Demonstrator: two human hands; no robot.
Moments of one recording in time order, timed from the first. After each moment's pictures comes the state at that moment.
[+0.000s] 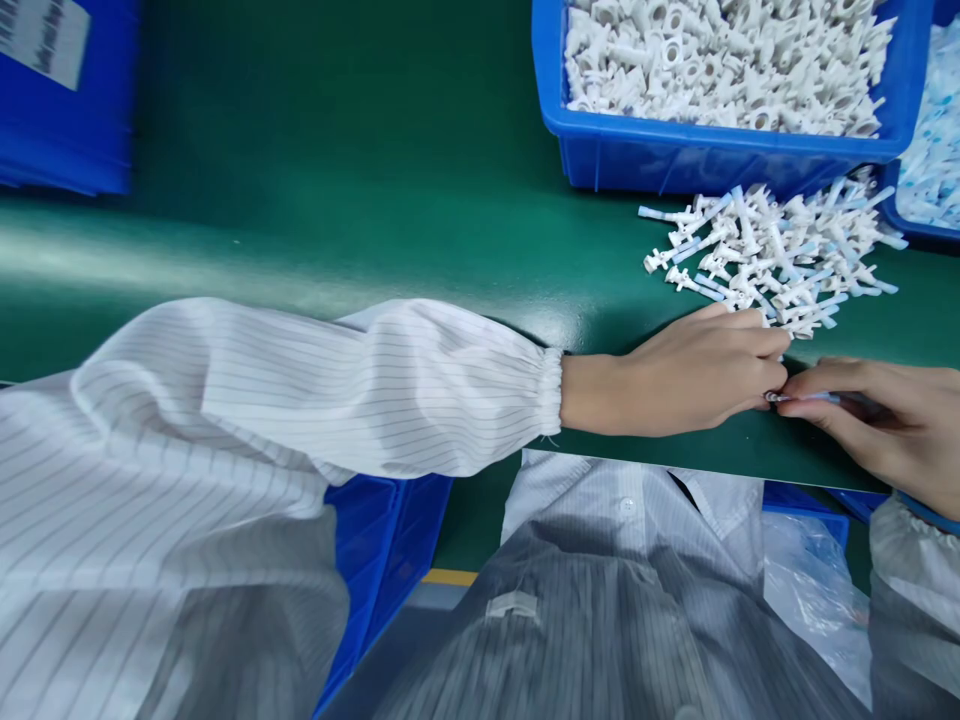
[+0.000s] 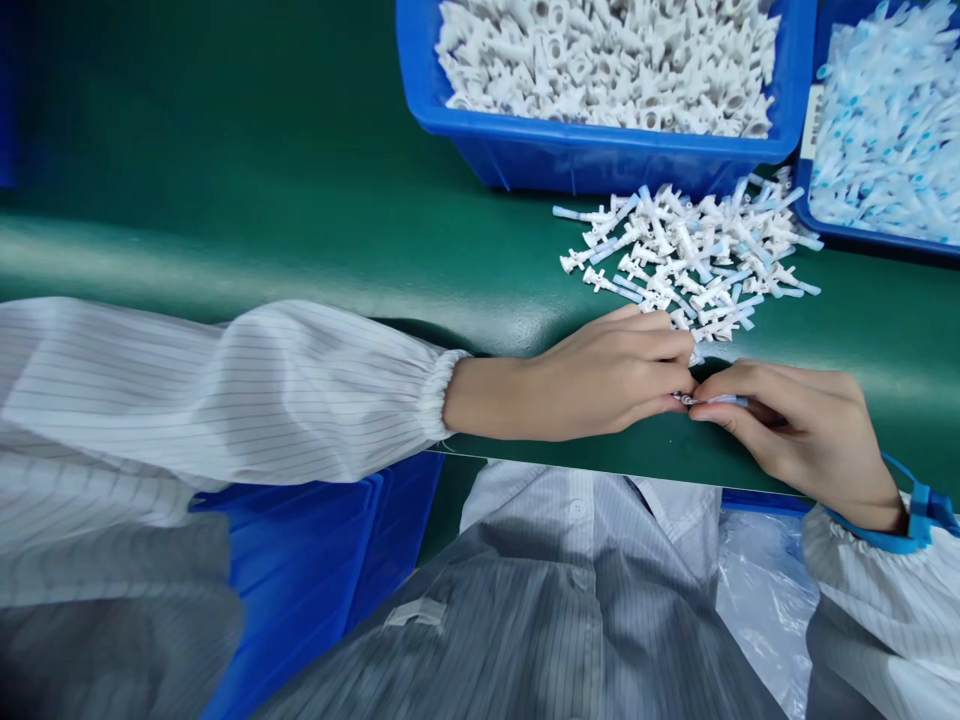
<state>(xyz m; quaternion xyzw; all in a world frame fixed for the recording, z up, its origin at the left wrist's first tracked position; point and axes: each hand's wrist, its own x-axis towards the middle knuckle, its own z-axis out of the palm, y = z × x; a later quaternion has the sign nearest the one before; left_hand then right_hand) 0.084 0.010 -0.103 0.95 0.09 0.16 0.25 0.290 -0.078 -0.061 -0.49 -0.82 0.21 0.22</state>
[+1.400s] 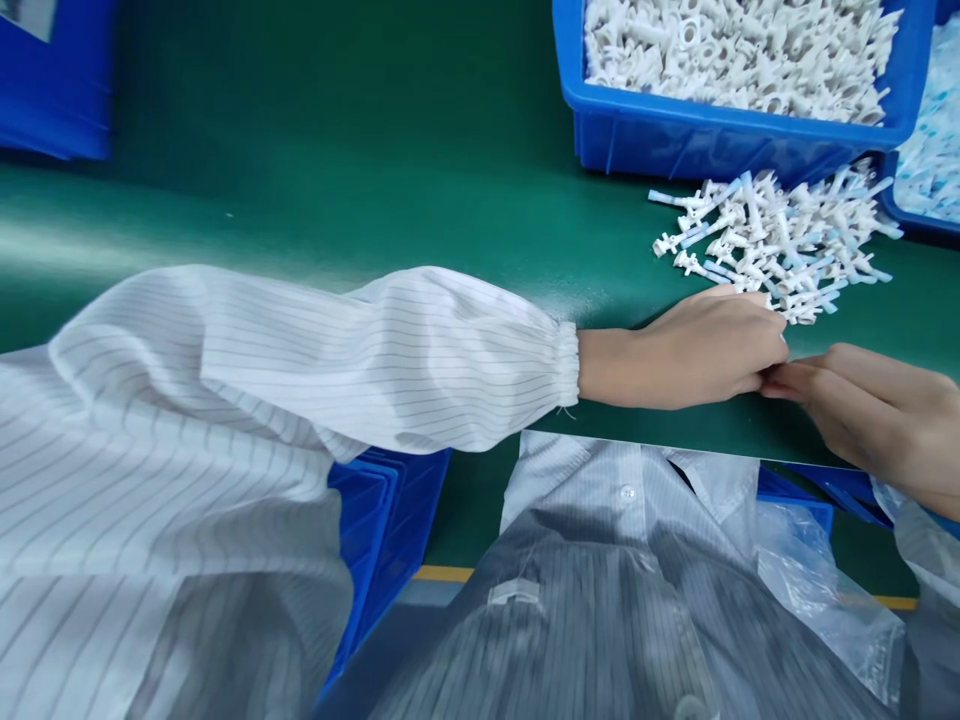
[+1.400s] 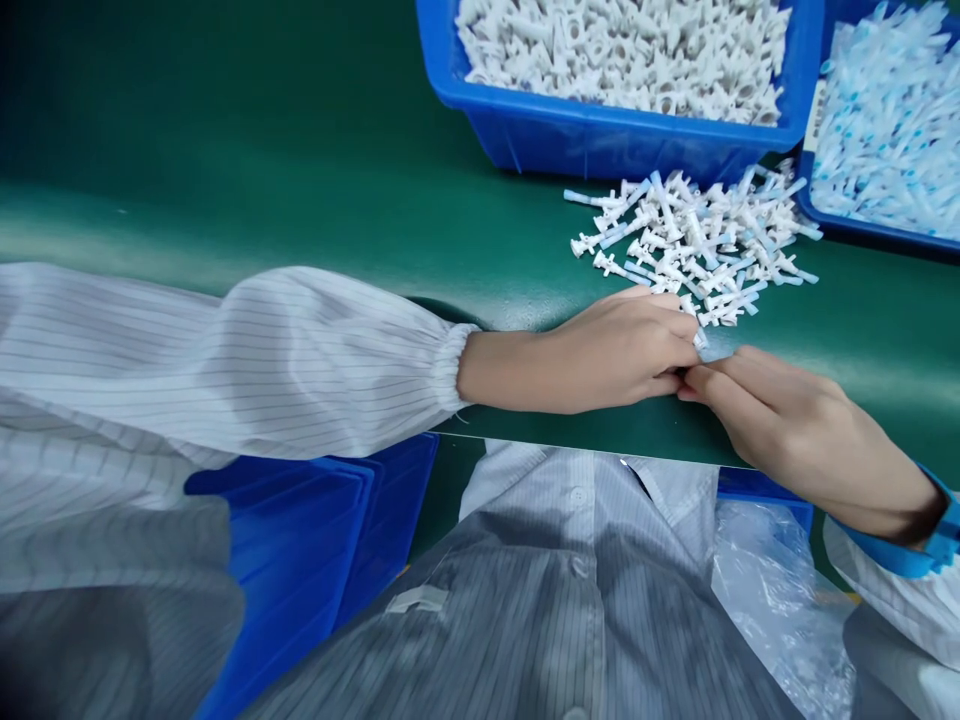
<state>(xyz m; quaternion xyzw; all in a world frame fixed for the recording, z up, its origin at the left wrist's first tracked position) 0.094 0.019 -0.093 0.95 0.10 0.10 0.28 0.276 -0.075 -0.040 -0.38 -0.92 0.09 0.08</state>
